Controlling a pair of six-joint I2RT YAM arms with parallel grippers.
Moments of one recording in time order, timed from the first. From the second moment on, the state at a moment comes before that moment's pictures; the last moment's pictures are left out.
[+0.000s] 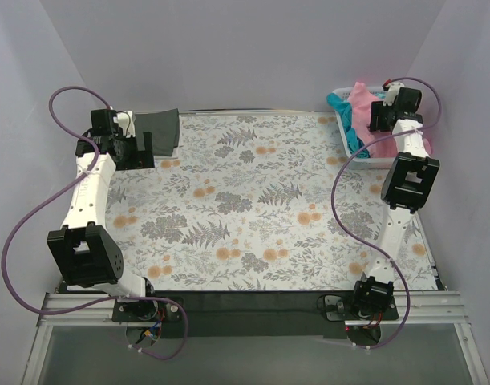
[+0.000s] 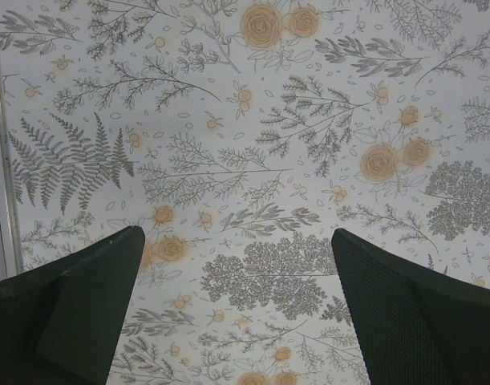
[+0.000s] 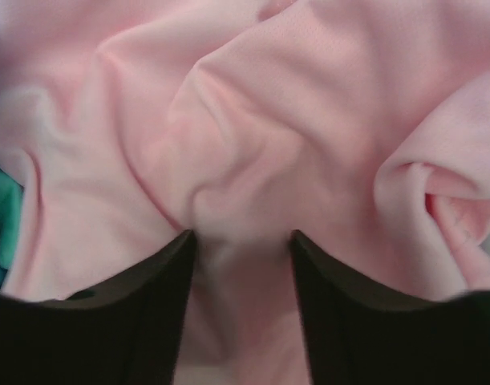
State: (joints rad) left arm 0.12 1.52 1.45 -0.83 0.09 0.03; right arm -0.25 2.46 2.22 -0.40 -0.18 -0.22
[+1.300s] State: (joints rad) left arm 0.12 1.45 1.40 -0.76 0.19 0.01; right arm -0.23 1.75 2.08 -0.38 -0.30 -0.16
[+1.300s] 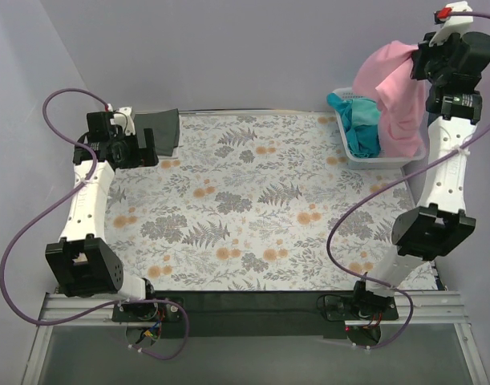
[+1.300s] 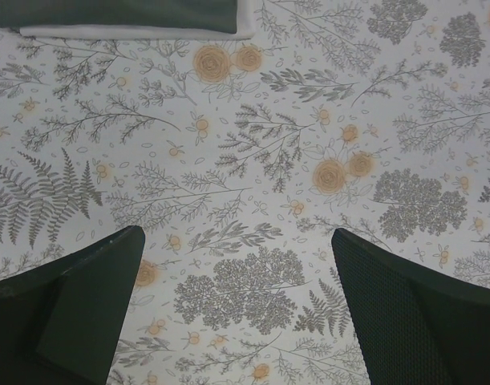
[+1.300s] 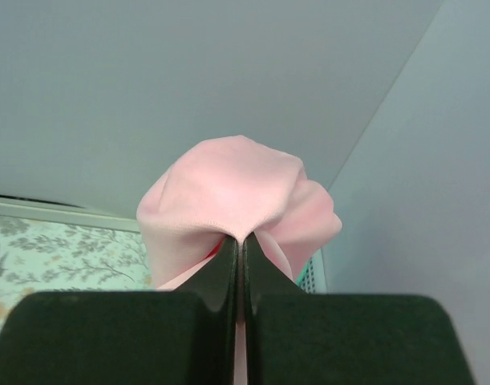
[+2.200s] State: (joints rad) left arm 0.12 1.18 1.25 -0.63 0.42 -0.05; right arm 0.53 1.22 1.19 -0.16 -0.54 -0.26
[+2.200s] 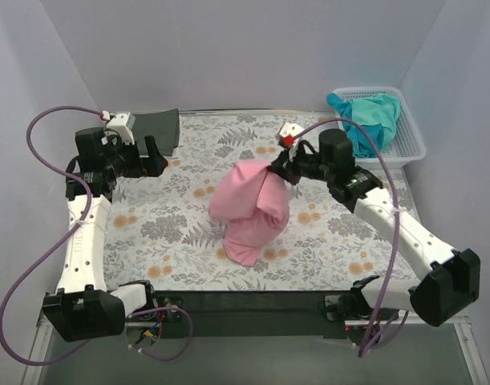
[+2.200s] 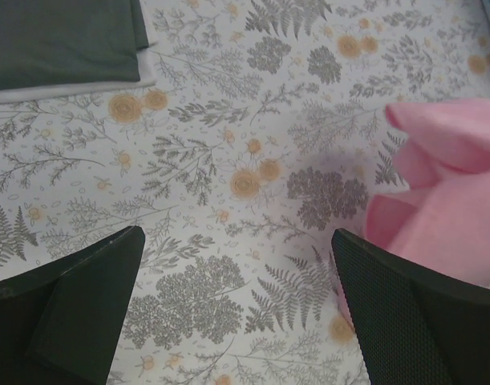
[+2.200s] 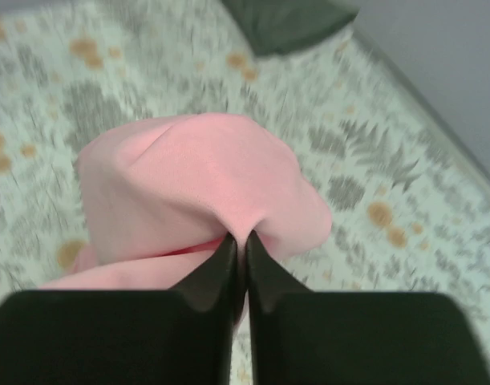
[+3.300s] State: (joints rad) left arm -0.56 1.53 0.88 -0.41 0.41 0.22; right arm 0.37 1.41 0.86 -0.55 -0.56 -0.24
